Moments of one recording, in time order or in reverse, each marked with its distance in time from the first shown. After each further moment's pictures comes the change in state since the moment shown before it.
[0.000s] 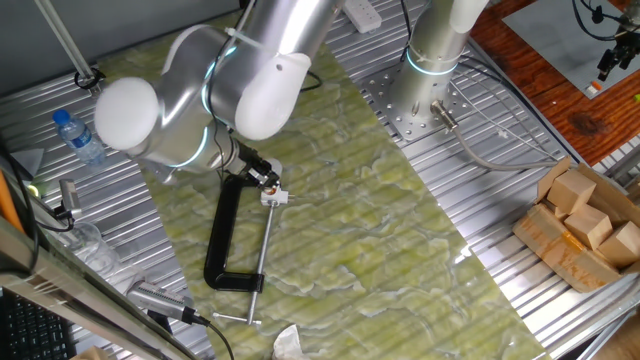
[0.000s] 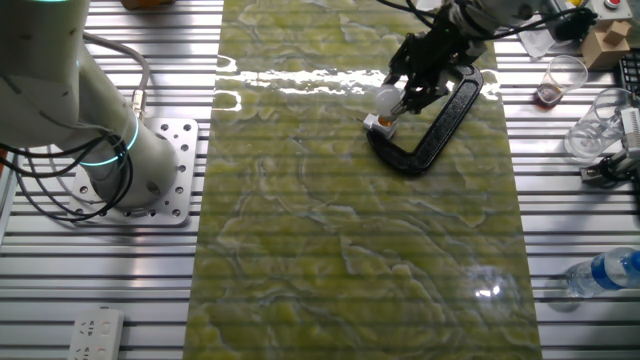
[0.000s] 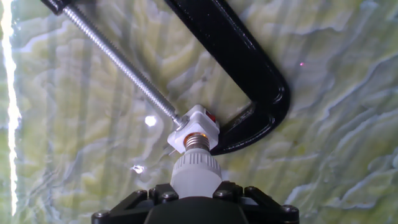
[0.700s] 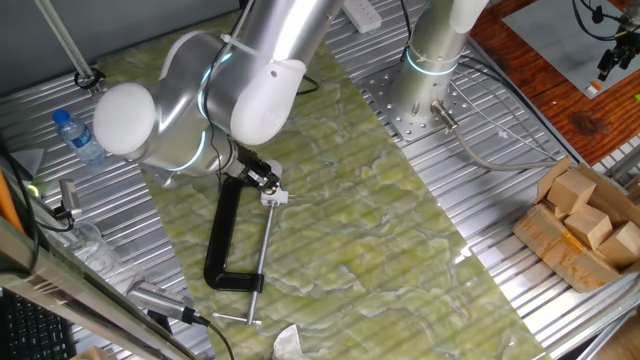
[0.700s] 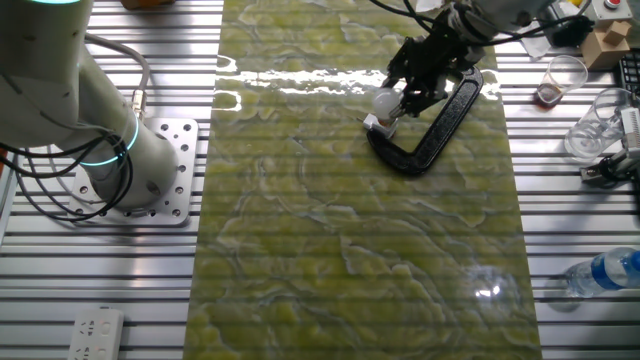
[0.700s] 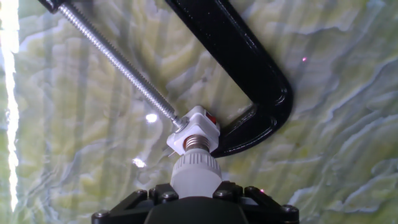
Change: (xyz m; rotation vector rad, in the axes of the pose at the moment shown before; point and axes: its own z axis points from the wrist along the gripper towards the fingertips) arm -0.004 -0.001 0.007 -0.008 0.010 -0.009
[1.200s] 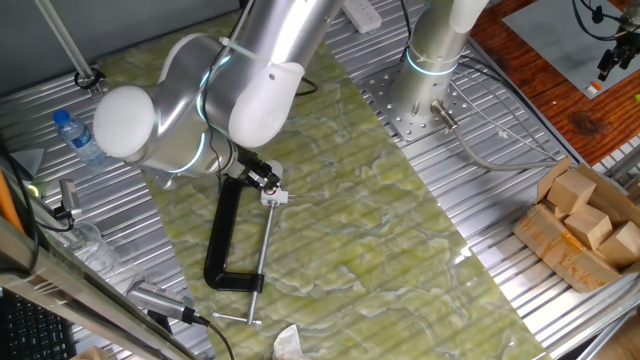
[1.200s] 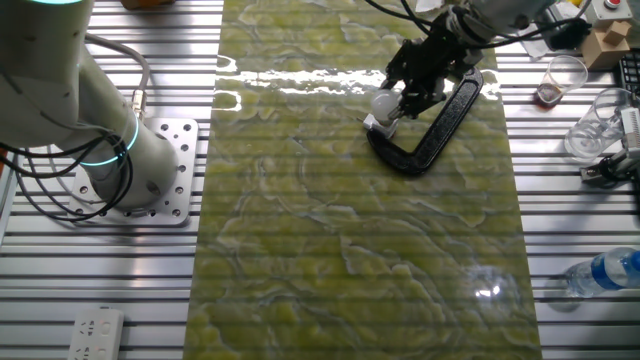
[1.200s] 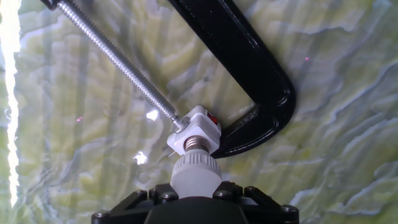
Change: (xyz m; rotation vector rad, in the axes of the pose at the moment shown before) arm -0.002 -0.001 0.004 -0.007 0.016 -0.008
